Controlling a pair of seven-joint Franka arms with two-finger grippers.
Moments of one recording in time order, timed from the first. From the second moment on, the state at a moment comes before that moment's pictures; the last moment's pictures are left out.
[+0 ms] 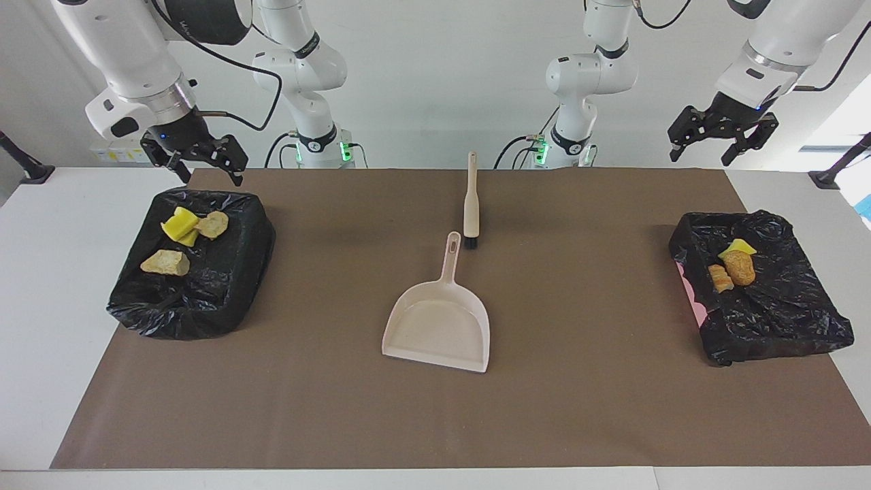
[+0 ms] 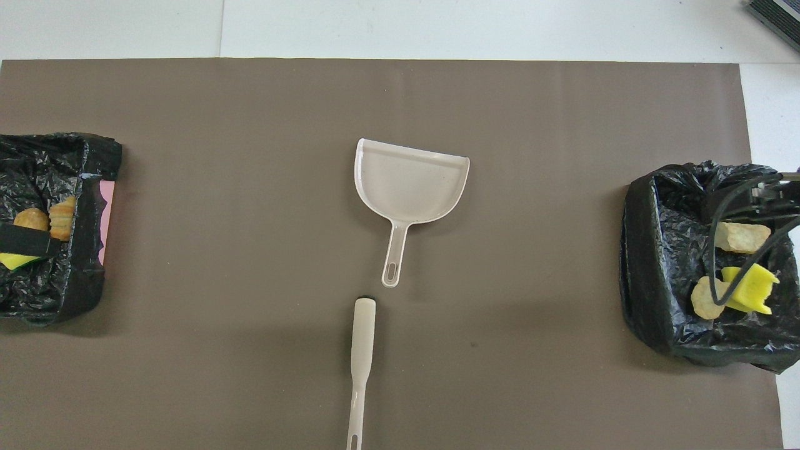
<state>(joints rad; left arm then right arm) 0.02 -0.13 -0.02 -1.65 -0.01 1.50 0.16 0.05 0.01 -0.10 -1.55 -0.02 1.49 0.03</state>
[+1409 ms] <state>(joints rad) 0.02 -0.14 -0.06 -1.68 -0.02 1.54 0.08 0.05 0.01 -0.10 -1.55 -0.02 1.49 0.03</state>
